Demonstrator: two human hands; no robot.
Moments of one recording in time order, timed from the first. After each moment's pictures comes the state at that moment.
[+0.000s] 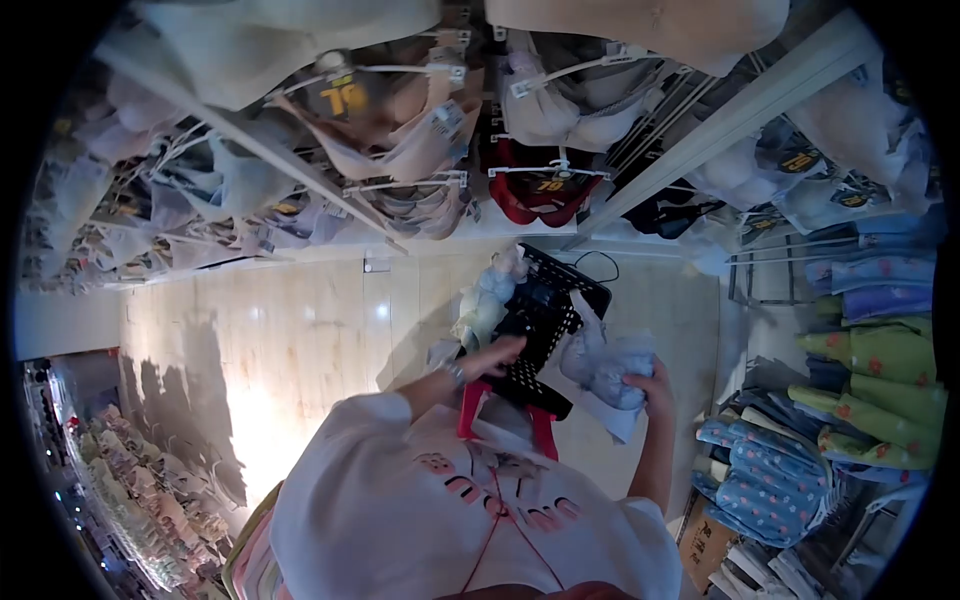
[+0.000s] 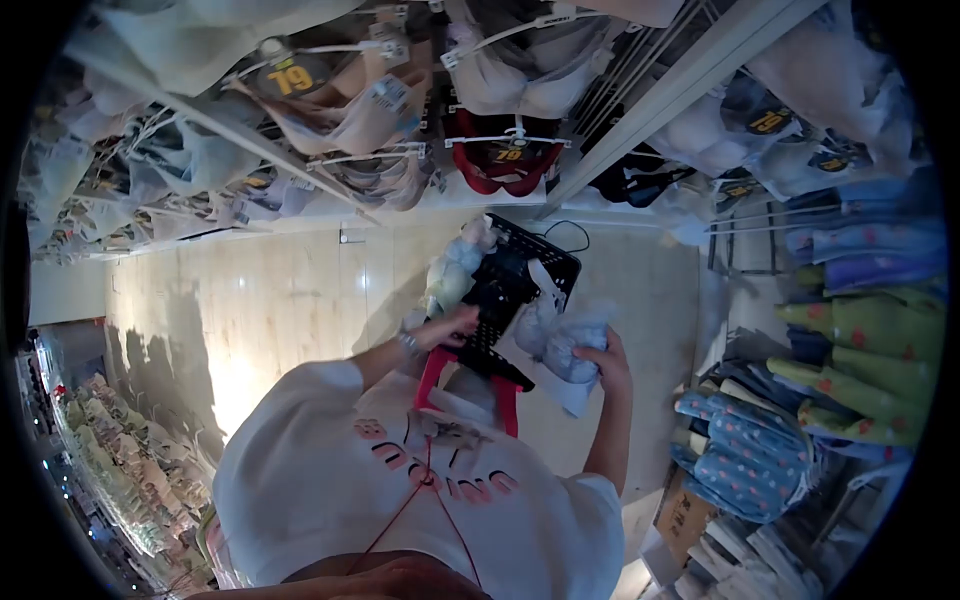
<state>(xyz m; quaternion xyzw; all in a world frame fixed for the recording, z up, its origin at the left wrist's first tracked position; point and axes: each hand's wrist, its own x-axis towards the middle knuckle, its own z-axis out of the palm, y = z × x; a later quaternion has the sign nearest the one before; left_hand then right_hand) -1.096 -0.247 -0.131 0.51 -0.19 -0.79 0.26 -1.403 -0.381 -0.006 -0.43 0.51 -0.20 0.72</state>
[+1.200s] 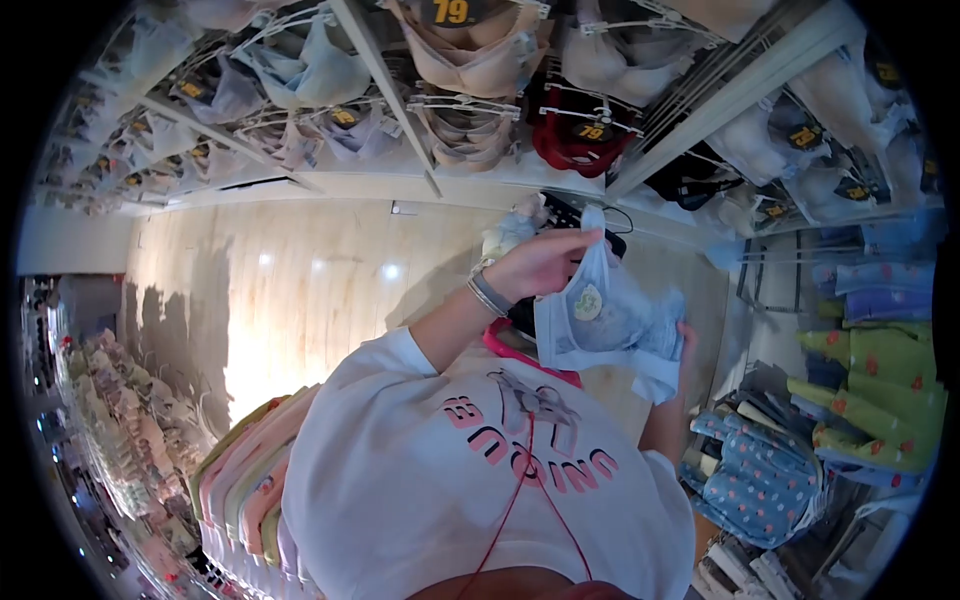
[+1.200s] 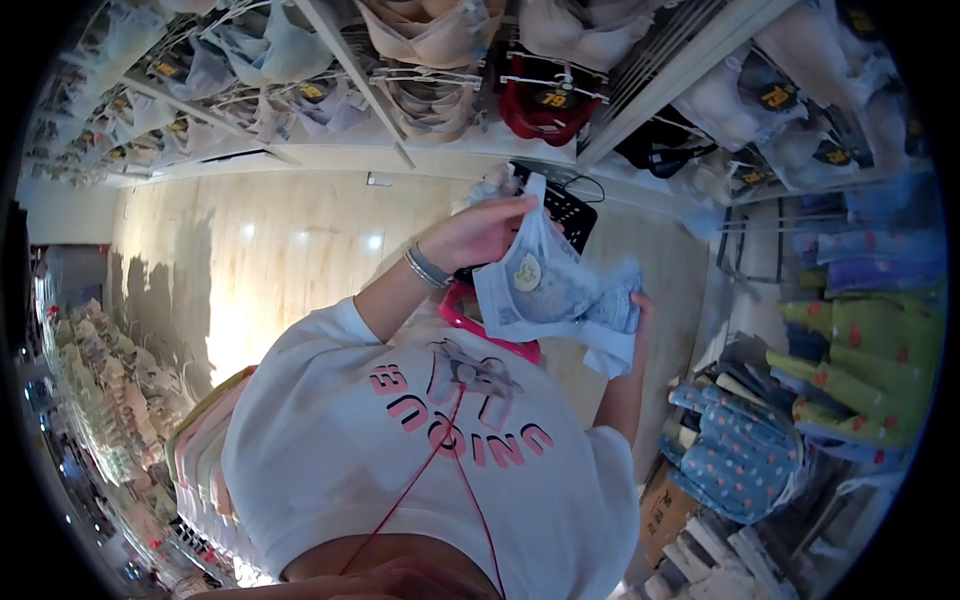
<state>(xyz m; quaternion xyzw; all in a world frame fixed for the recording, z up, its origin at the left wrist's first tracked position) -1.130 -0.238 0.074 0.23 -0.11 -0.79 0.56 -1.453 -0.320 0.003 -0.16 0.36 -0.28 0.88</state>
